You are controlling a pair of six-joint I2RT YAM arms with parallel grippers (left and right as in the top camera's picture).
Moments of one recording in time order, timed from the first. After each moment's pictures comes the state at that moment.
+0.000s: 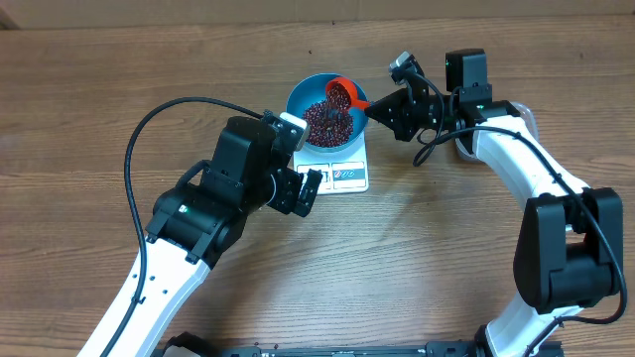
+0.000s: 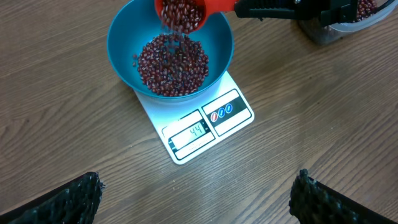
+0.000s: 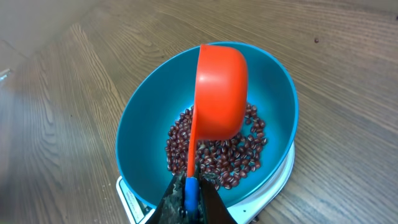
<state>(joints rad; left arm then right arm) -0.48 1.22 1.16 -0.75 0.06 -0.04 0.13 1.87 1.31 -0.27 -0.85 -0.30</state>
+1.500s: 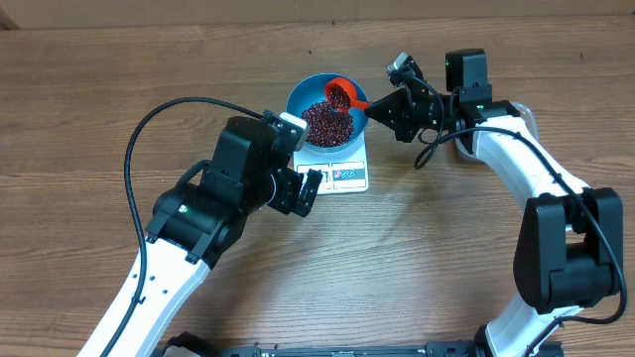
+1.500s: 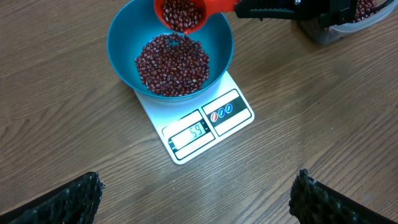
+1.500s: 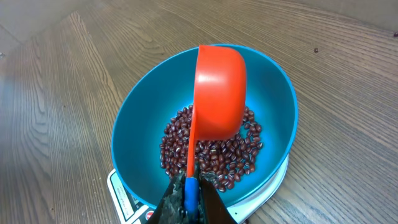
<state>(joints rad) -0.48 1.22 1.16 -0.75 0.06 -0.04 0.13 1.87 1.31 -0.27 -0.85 -0.38</state>
